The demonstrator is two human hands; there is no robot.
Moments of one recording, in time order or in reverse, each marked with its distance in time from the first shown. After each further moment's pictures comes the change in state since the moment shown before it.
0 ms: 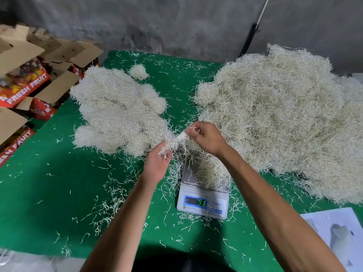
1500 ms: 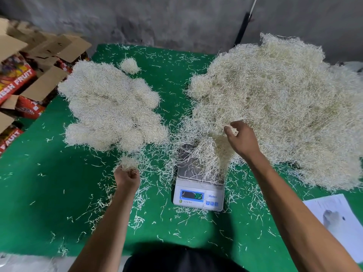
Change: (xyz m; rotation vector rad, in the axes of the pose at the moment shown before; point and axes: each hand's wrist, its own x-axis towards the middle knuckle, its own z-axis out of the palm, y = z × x) left_hand 0.000 0.004 -0.091 0.450 0.545 0.160; right_hand -0.053 0.068 -0.060 -0.317 0.391 0.236
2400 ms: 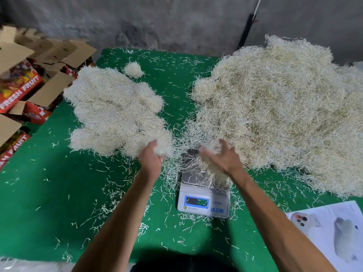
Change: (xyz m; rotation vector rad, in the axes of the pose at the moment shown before) left_hand -0.040 0.038 0.082 0.115 -0.169 0.198; right_hand -0.006 0.010 0.086 -0.048 -0.336 0.241
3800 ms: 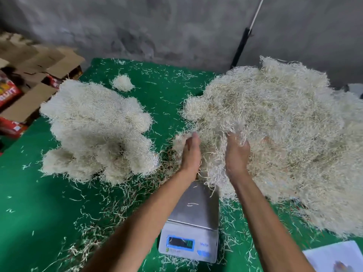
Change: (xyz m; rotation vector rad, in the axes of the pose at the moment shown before) left_hand -0.002 0.042 0.189 0.252 -0.373 -0.023; right_hand 0.039 -0.054 -0.101 1.024 0.338 0.076
